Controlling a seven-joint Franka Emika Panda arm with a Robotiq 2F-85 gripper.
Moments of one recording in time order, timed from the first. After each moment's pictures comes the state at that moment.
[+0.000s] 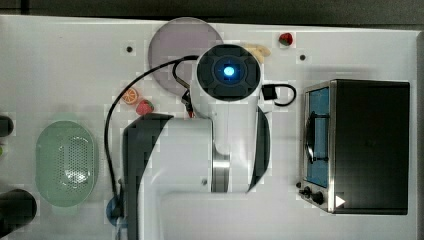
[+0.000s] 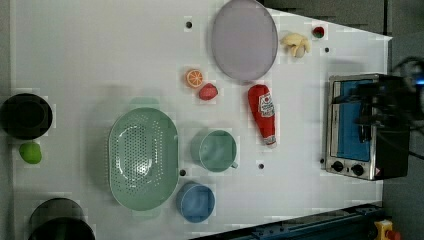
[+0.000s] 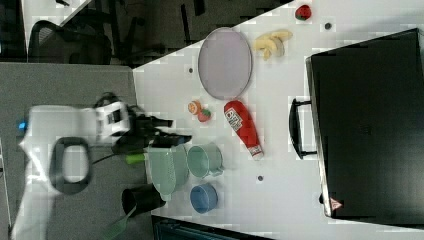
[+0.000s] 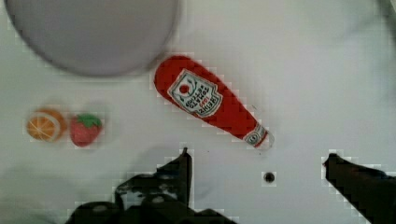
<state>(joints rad) -0.13 0.01 0.14 -2.01 0.03 0.33 -0.26</state>
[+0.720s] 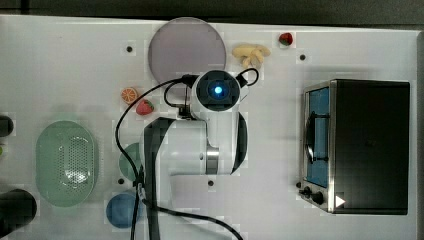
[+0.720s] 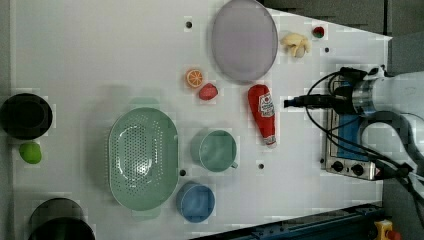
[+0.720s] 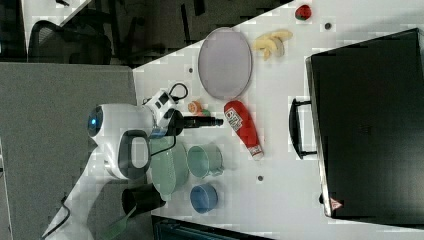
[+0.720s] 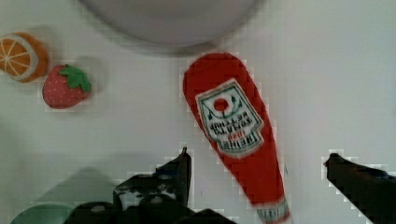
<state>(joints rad) -0.13 0.19 0.17 -2.17 0.03 0.74 -0.75</state>
